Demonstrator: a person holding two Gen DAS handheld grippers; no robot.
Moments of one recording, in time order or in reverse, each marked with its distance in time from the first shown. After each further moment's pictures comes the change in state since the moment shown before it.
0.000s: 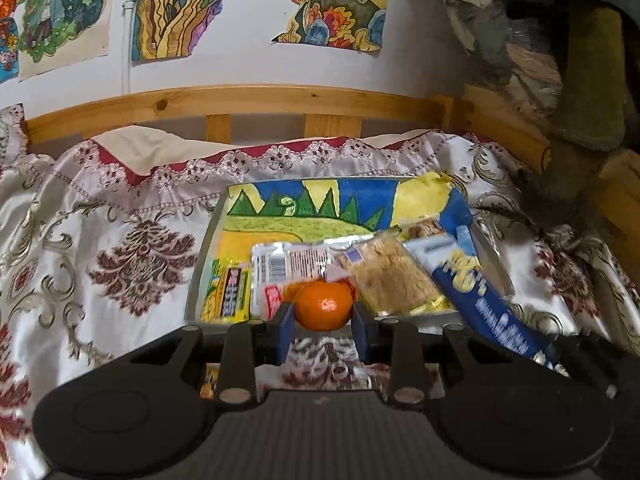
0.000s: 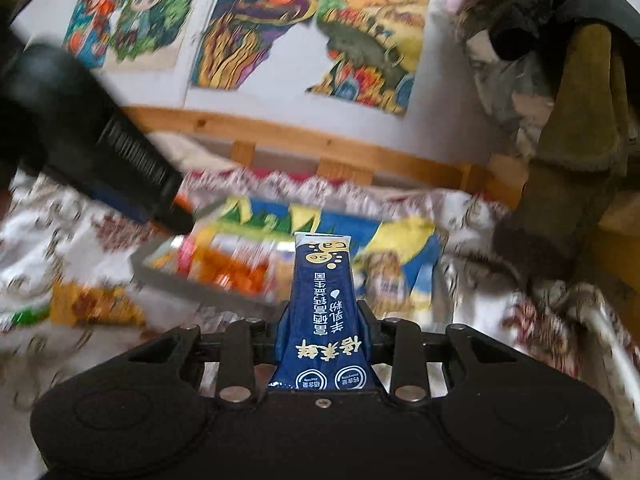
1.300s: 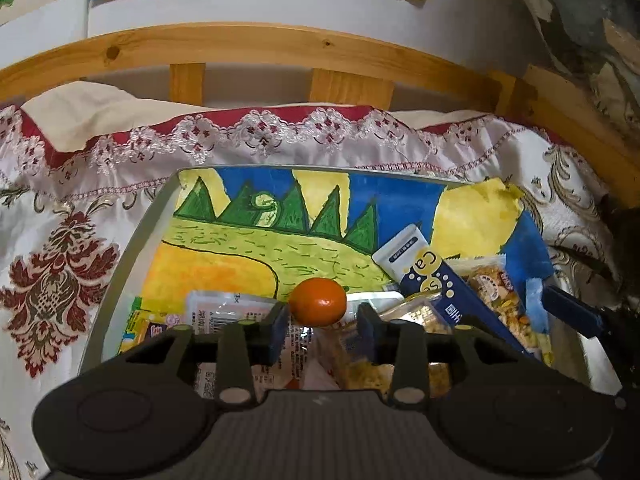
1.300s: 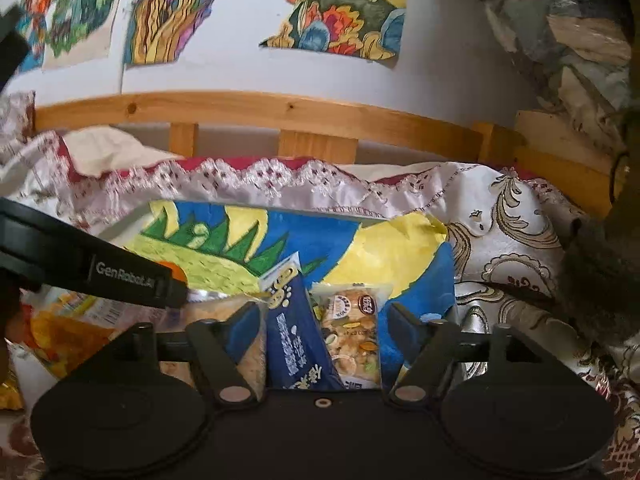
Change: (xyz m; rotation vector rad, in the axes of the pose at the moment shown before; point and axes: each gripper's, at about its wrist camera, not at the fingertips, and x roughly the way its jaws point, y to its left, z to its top) left arm 0.156 -0.006 0.054 -0.113 0.099 0.025; right arm 0.167 -0.066 0.036 0.080 0.103 0.058
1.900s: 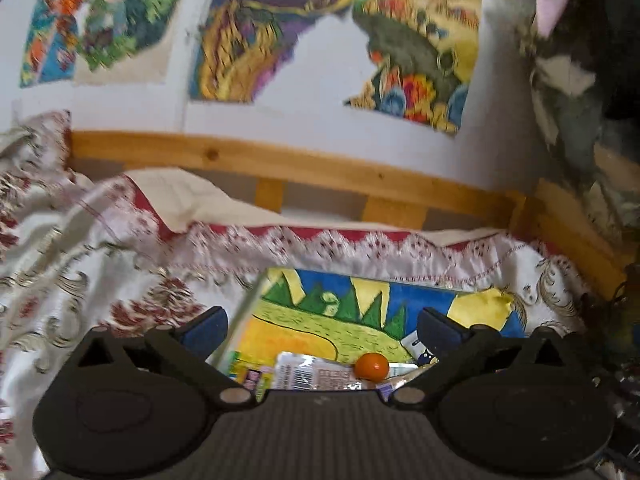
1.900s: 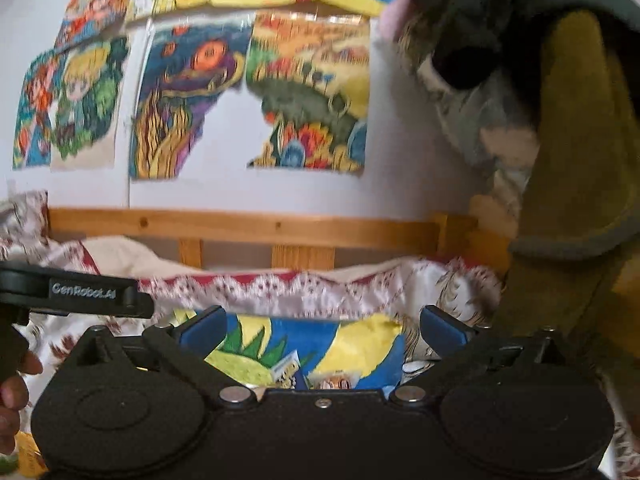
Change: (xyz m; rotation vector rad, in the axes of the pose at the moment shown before) left arm -0.130 0.028 0.003 -0.095 -0.287 0.103; right arm -0.121 -0.011 0.045 0.085 -0.228 -0.035
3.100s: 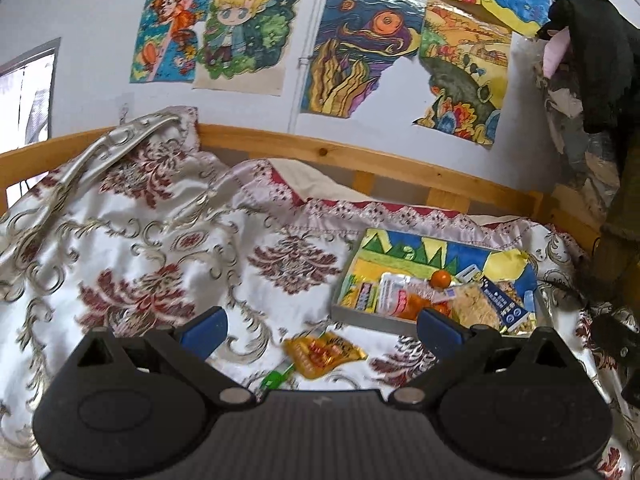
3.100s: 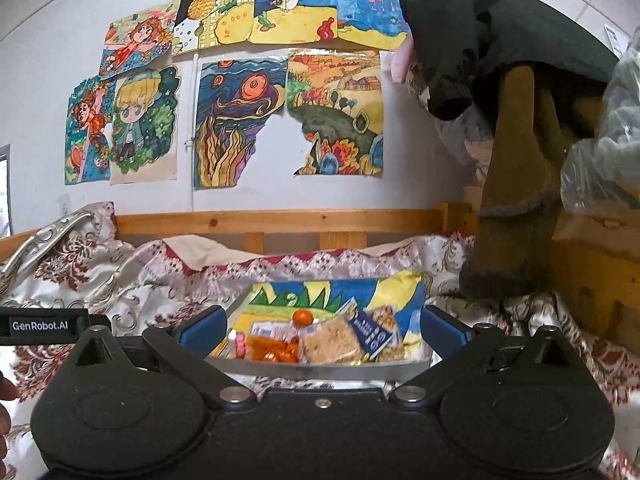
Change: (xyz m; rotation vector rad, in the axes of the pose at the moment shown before) left arm -0.197 0.082 -0.089 -0.055 -0.029 0.136; right arm -0.195 0.055 -0.036 0.059 0.014 0.047
